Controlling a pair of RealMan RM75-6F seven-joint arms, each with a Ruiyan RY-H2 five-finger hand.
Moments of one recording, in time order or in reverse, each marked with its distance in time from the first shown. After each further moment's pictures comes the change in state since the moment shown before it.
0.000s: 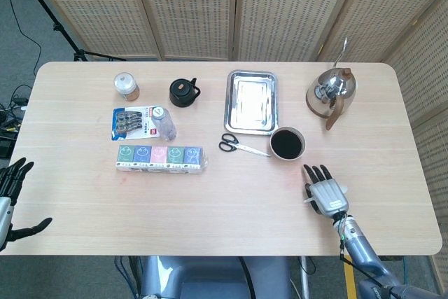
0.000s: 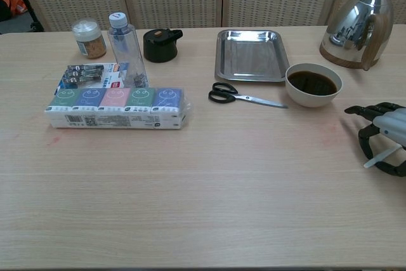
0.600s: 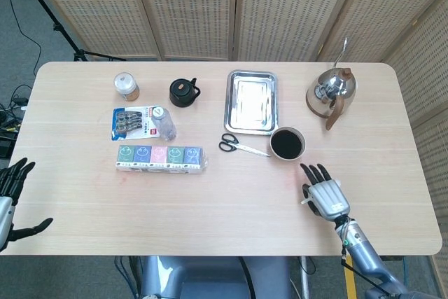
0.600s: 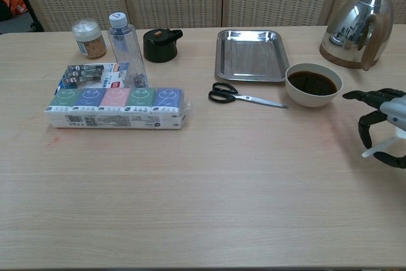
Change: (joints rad) left arm -0.005 -0.001 0.002 -0.002 -0.002 -0.010 0.005; right arm -0.019 0.074 -0.019 -0.107 -0.108 0.116 0.104
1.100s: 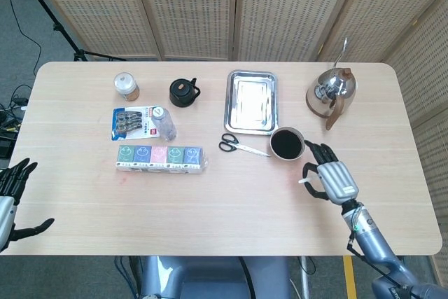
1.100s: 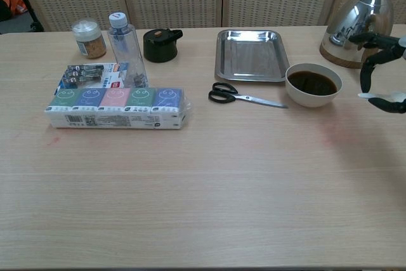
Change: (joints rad) left arm -0.006 0.006 0.001 -0.003 -0.005 -0.013 -0.008; right arm 0.039 0.135 0.106 -0.153 0.019 0.024 0.302
